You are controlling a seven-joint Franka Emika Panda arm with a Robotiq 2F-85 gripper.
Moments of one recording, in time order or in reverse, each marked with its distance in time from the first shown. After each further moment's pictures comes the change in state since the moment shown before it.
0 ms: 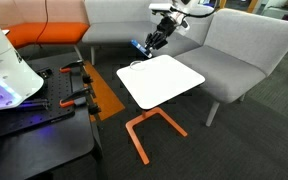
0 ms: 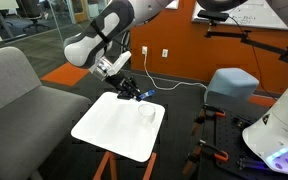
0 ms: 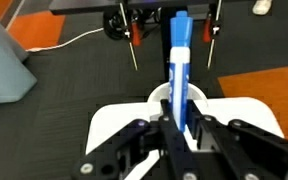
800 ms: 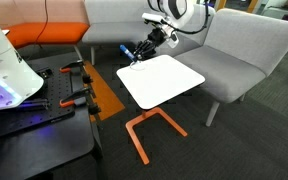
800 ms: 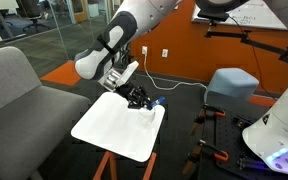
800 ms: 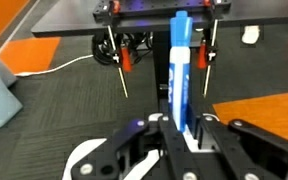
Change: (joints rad) arm -0.005 0.013 0.001 -0.116 0.040 -0.010 0.000
